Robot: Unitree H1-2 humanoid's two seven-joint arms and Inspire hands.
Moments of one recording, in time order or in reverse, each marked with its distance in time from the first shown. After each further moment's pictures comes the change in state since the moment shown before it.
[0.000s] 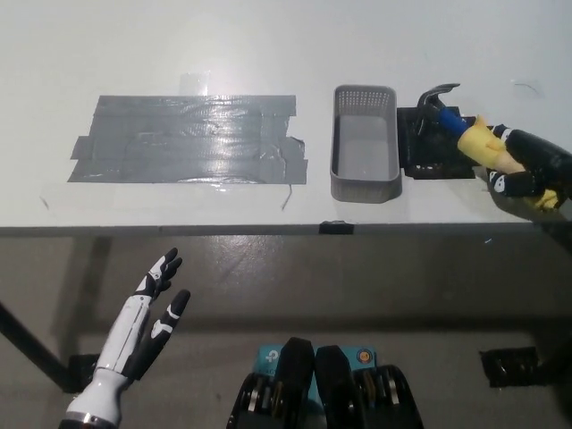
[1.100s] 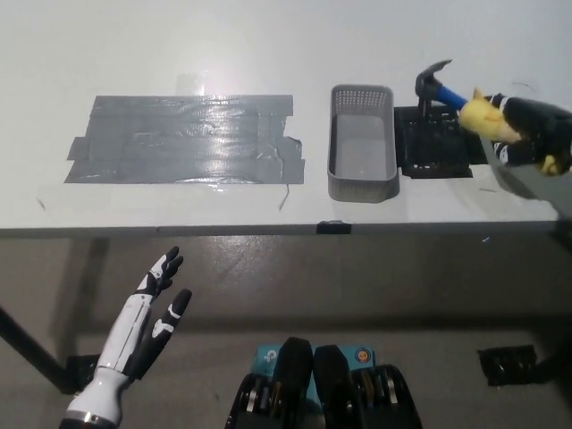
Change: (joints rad) left_arm -0.004 0.000 -0.002 0.000 0.001 -0.006 0.000; right_arm -0.136 0.000 0.104 0.098 -0.120 0.002 0.037
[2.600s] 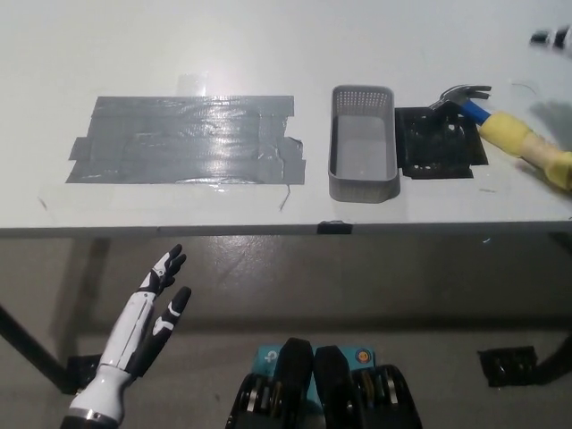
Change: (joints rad) left_arm -0.008 0.001 -0.005 0.012 0.002 -0.005 0.000; right_arm 0.208 -0.036 -0.408 -0.801 0.134 0.036 -0.057
